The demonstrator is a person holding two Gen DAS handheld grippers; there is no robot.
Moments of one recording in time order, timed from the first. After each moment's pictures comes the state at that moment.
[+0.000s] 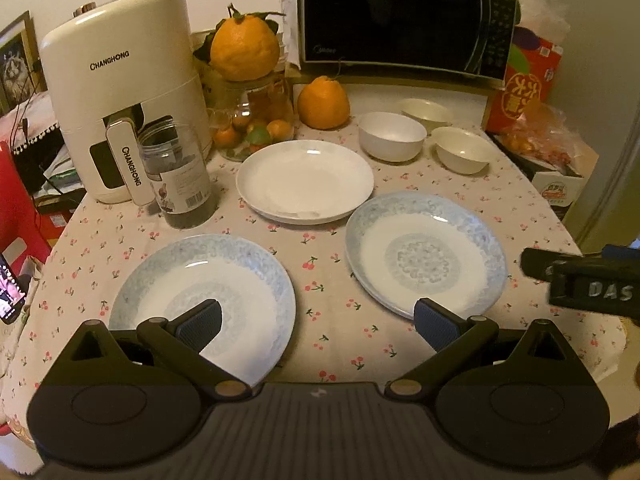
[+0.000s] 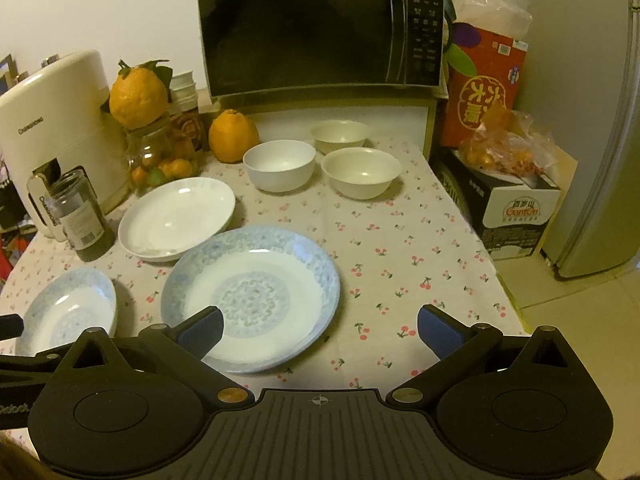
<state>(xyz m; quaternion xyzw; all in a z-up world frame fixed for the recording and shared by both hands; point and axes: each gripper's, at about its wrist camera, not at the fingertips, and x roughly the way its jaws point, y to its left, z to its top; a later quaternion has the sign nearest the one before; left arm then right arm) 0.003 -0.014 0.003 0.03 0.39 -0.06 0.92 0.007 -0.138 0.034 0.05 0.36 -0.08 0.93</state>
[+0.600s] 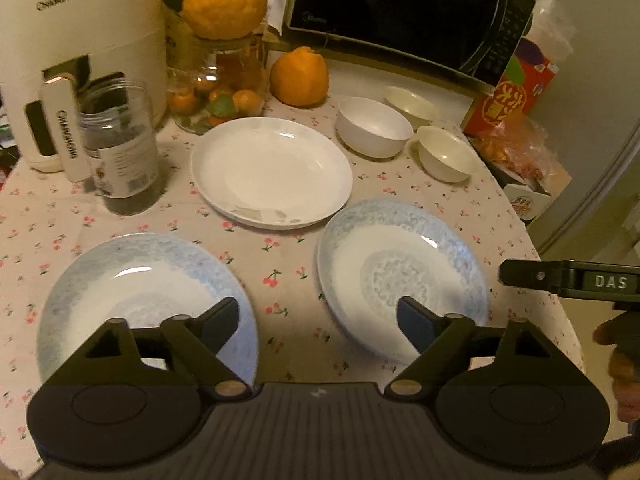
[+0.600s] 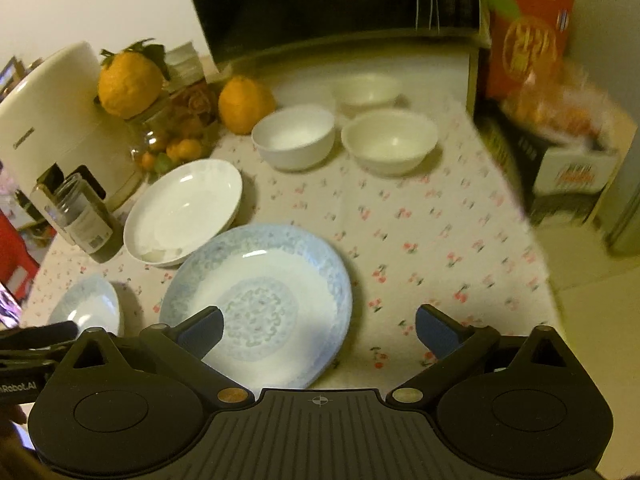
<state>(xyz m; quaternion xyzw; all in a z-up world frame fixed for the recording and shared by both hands) 0.062 -0.001 -0.012 -0.05 0.43 -0.14 0.89 0.088 -0.189 0.014 0.12 0.45 0.00 0.88</state>
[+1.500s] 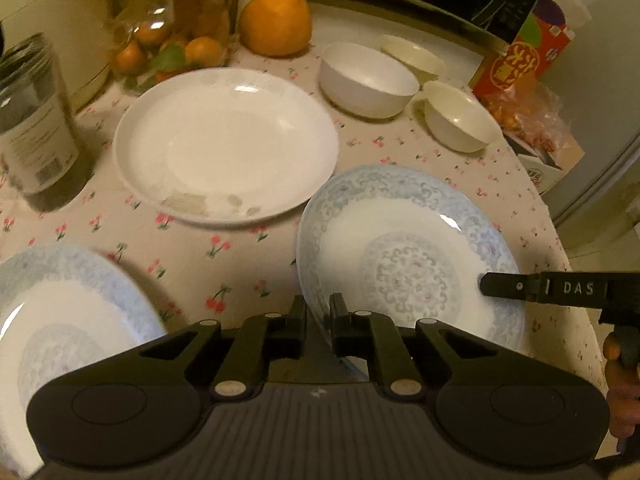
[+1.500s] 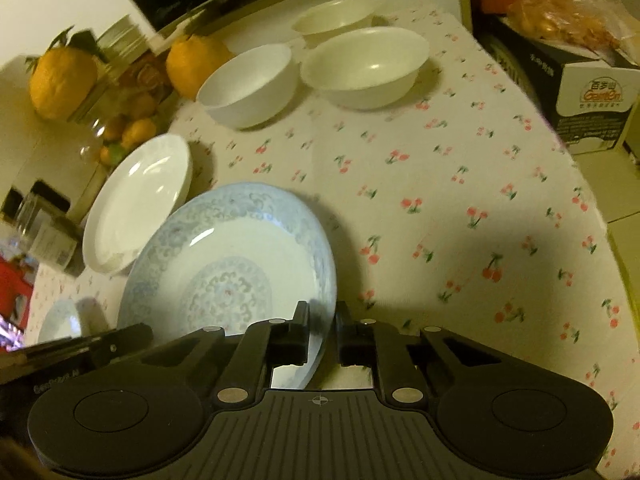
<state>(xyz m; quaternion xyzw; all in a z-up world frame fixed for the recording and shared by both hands) 0.117 -0.034 -0.051 -0.04 0.49 -0.15 0.86 0.134 -0.223 -0.041 0.19 0.50 0.00 0.85</state>
